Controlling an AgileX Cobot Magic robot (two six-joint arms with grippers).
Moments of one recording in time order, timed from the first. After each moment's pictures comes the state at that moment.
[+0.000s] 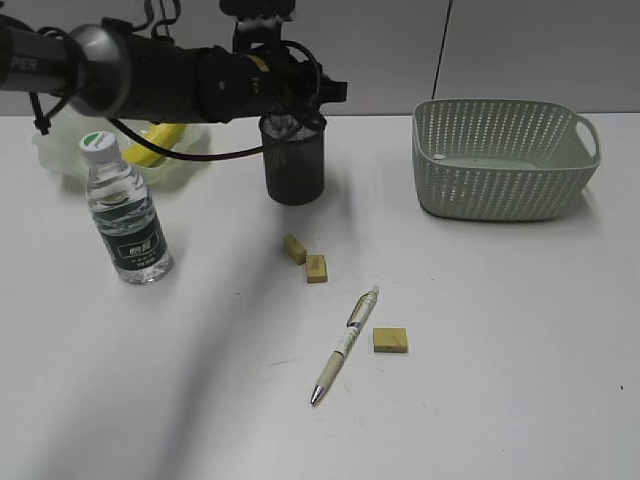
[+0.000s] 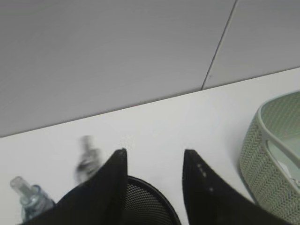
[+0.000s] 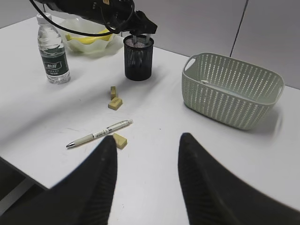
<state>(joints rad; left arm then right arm) -0.55 2.21 -1.61 -0.27 -0.13 0.08 0.56 -0.01 -0.51 0.01 0.84 -0.04</state>
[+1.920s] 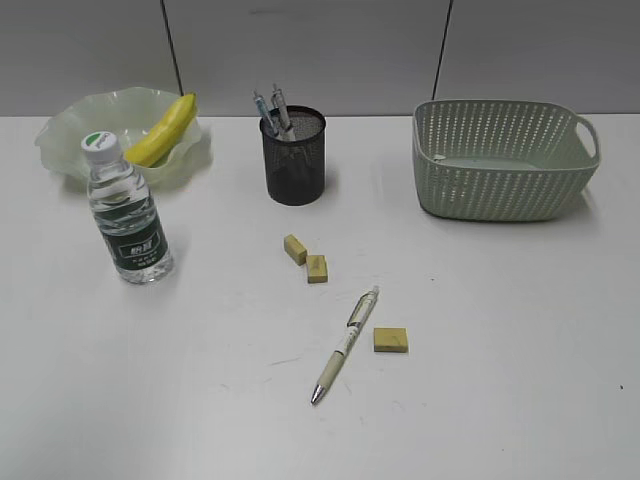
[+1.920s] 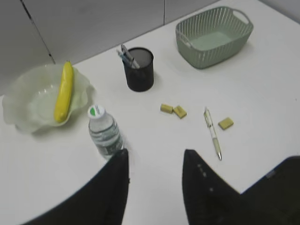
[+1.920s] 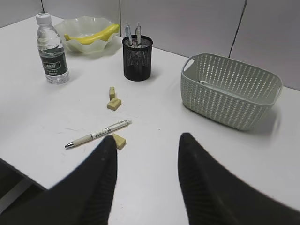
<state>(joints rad) -0.55 0.74 -1.28 -0.02 1.21 0.03 0.56 -0.01 -0.51 0.01 0.84 -0.04</state>
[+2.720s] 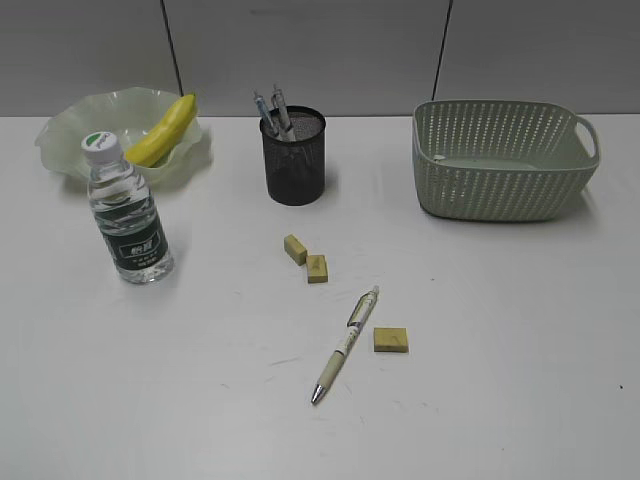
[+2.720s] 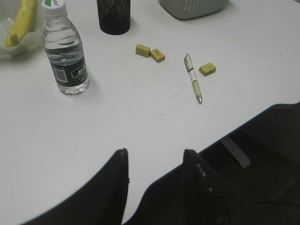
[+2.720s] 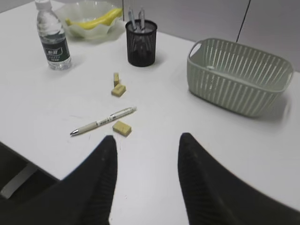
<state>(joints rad) -0.55 0.08 -0.54 -0.11 1.06 -0.02 0.56 0.08 -0.51 0.03 0.83 -0.04</state>
